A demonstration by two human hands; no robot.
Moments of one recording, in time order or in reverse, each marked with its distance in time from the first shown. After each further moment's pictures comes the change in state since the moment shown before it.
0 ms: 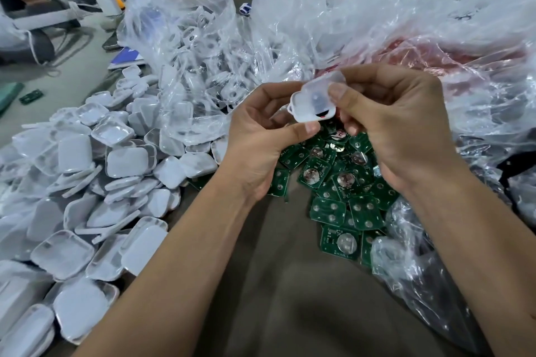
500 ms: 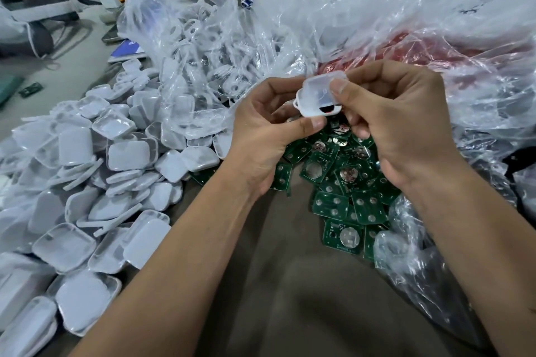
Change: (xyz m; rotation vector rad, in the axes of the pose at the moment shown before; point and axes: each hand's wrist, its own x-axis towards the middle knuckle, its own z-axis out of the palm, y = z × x) left_hand -0.001 -0.001 -0.001 0.099 0.022 -0.017; right_hand -0.002 0.001 0.003 -0.045 0.068 0.060
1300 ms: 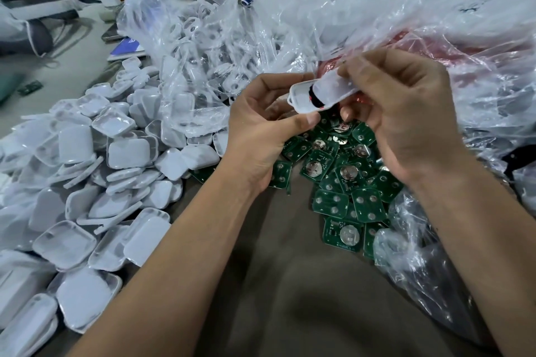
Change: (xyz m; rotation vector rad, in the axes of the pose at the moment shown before) left_hand 0.000 -0.001 -0.003 0.052 0.059 0.055; right_hand 0.004 -0.002 -0.007 0.125 -0.140 -0.032
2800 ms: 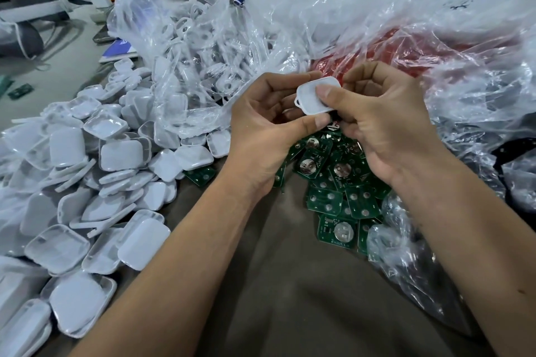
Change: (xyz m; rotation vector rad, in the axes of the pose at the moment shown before) left_hand -0.007 -0.002 0.011 -0.007 -0.051 0.063; right_hand -0.001 0.010 0.007 -0.072 0.193 0.223
